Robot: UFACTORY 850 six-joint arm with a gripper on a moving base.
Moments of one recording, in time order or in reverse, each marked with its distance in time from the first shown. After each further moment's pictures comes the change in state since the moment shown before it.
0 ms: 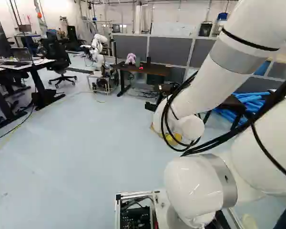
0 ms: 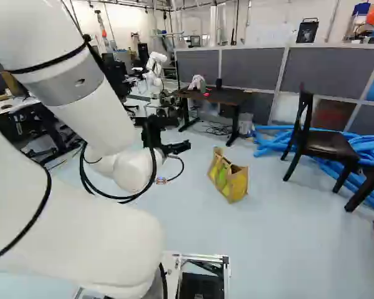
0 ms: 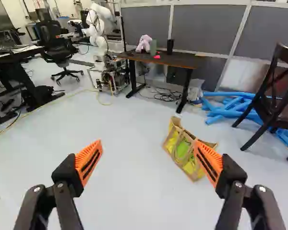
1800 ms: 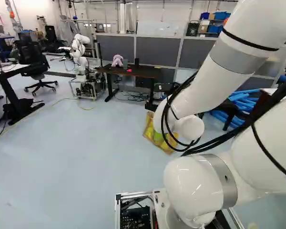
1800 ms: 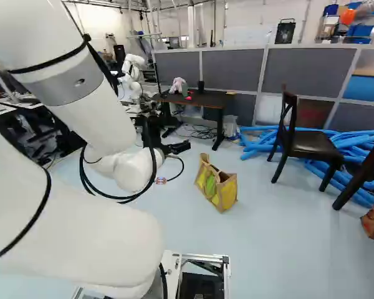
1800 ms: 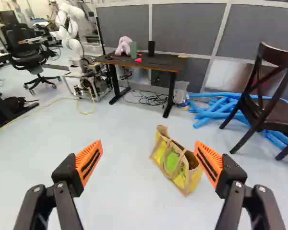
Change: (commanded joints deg) arm 0.0 0.0 0.0 0.0 0.0 0.0
